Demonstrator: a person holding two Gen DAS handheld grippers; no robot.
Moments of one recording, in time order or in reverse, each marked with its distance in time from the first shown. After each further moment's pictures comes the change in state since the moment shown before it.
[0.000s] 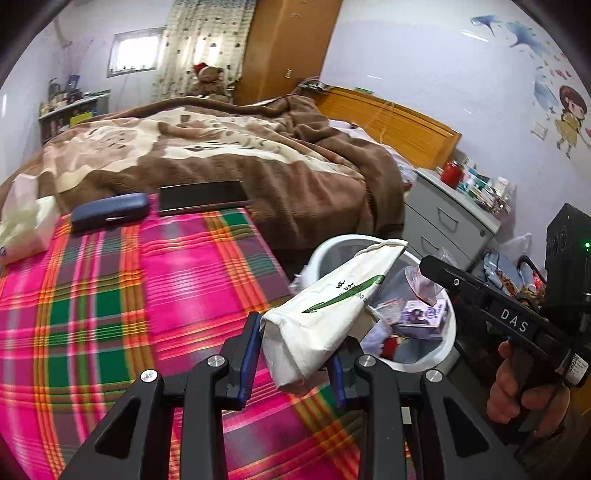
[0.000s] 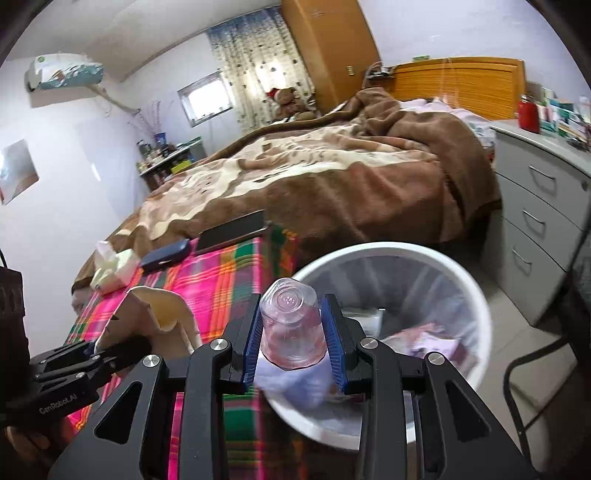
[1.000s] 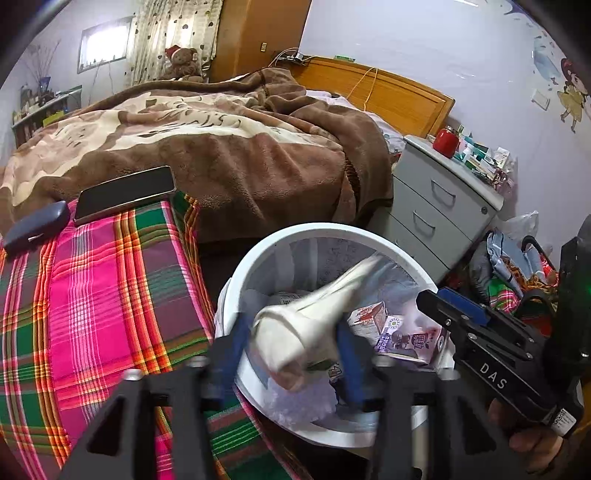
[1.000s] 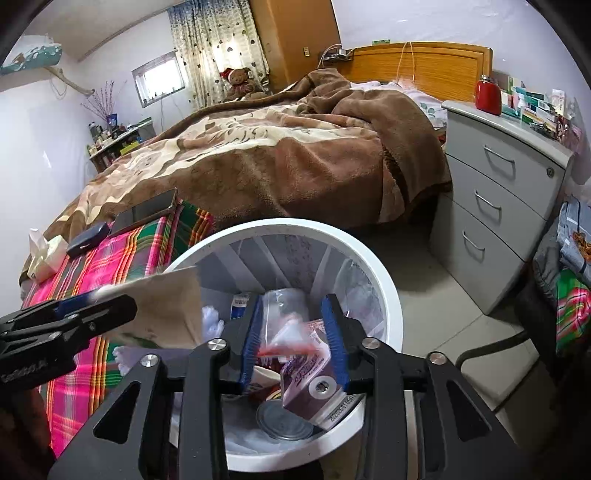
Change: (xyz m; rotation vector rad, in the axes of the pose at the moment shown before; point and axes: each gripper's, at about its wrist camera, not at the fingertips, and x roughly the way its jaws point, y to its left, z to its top) left arm 0.100 -0.069 0.027 0.051 0.097 -0.015; right arm 0.016 -0.067 -0.005 -0.009 0.077 -0.187
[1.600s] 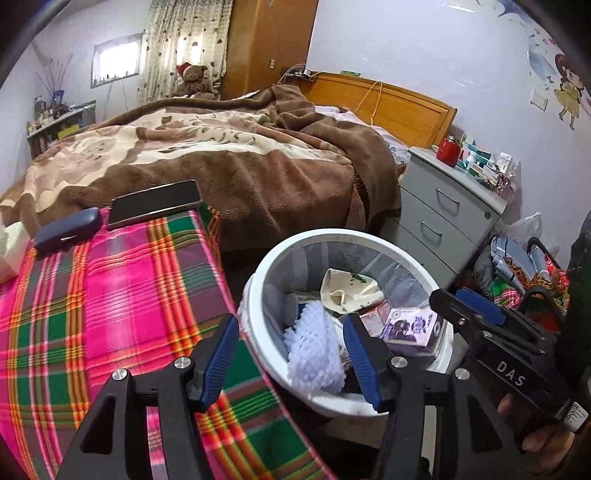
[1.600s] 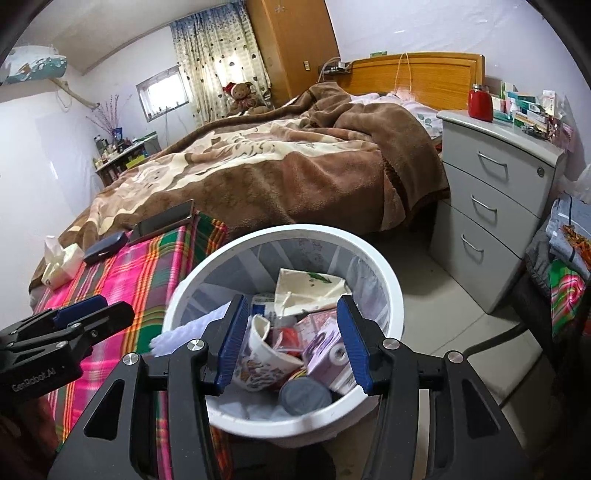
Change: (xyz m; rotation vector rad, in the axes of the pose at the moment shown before) left arm -0.045 0.001 -0.021 0.012 -0.070 0.074; right arm -0.032 0.014 -0.011 0.018 -0.060 0.019
